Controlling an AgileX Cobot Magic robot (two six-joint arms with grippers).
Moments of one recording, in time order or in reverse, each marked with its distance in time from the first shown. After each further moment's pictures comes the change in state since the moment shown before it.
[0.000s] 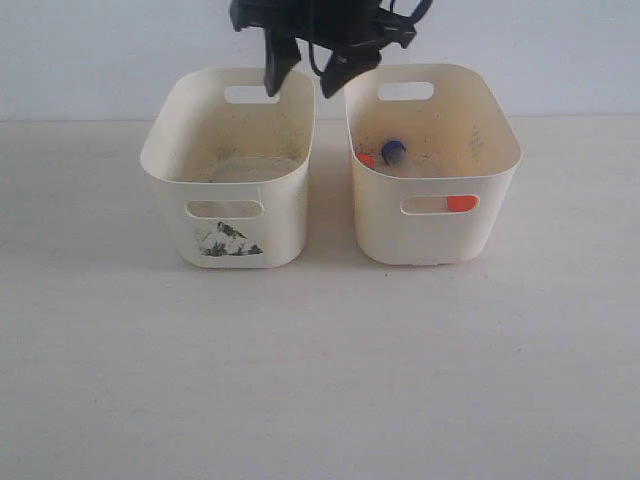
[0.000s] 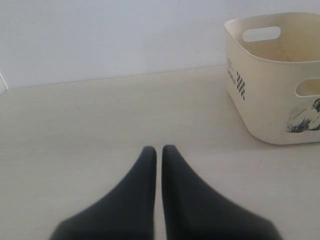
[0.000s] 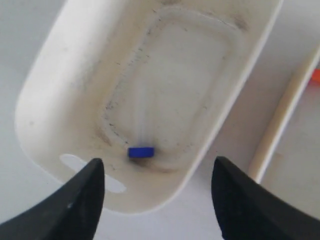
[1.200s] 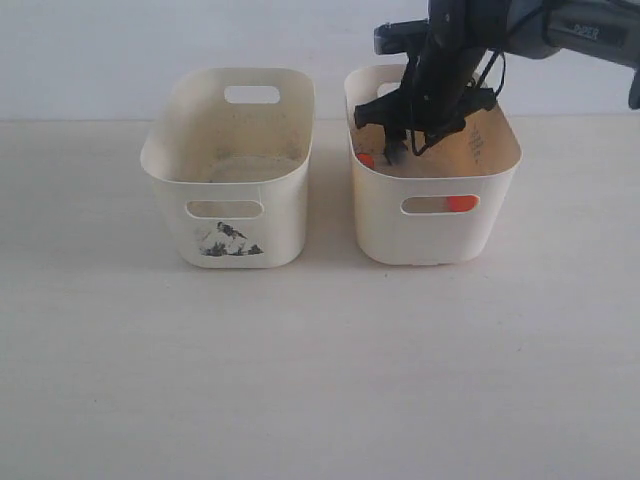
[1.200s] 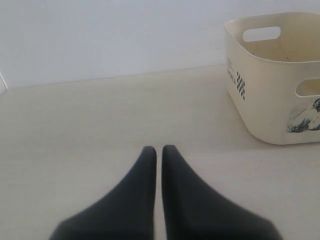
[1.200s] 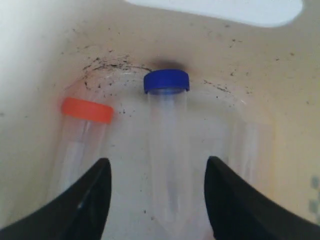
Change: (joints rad) left arm 0.000 0.000 0.000 0.000 0.000 0.000; right arm -0.177 0.181 0.188 -0.302 -0.371 0.031
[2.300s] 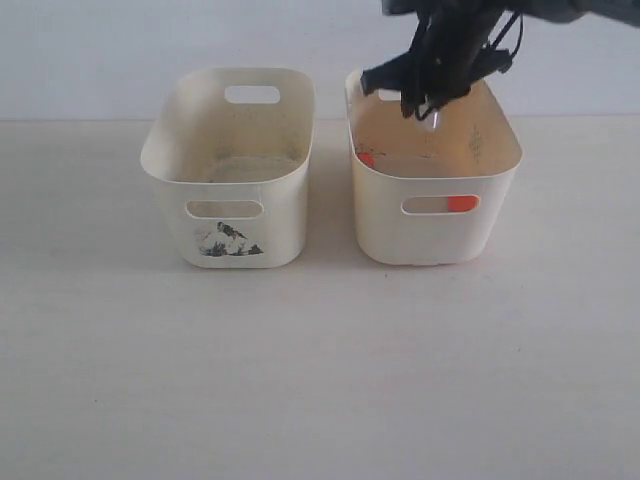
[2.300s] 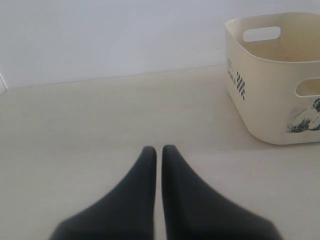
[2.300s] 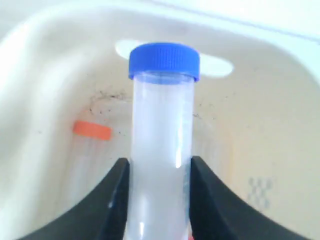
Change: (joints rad) left arm 0.000 0.000 0.000 0.000 0.000 0.000; right arm -0.003 -0.103 -0.008 -0.042 0.027 0.000
